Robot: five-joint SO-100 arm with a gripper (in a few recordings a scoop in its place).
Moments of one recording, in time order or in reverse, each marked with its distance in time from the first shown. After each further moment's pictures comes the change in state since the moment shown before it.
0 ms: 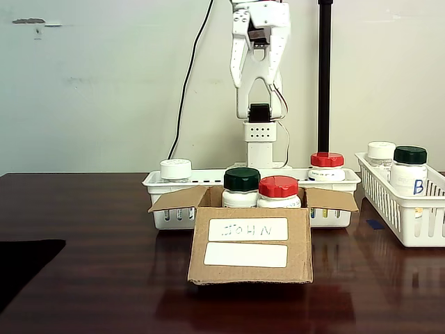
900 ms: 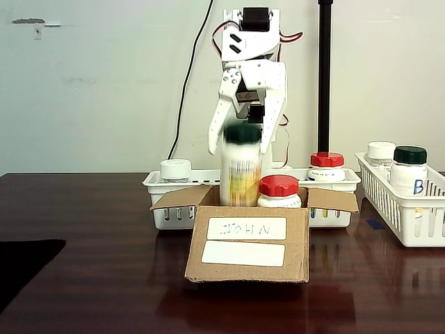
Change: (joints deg) arm -0.3 -69.5 -74.3 0.0 -6.1
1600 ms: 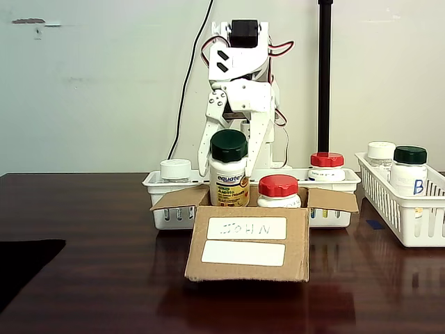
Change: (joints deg) arm 2.2 -0.1 5.2 -0.2 0.9
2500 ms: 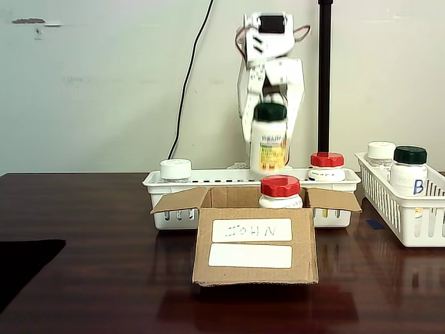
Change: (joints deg) arm -10.2 79.4 102.7 -26.7 3.5
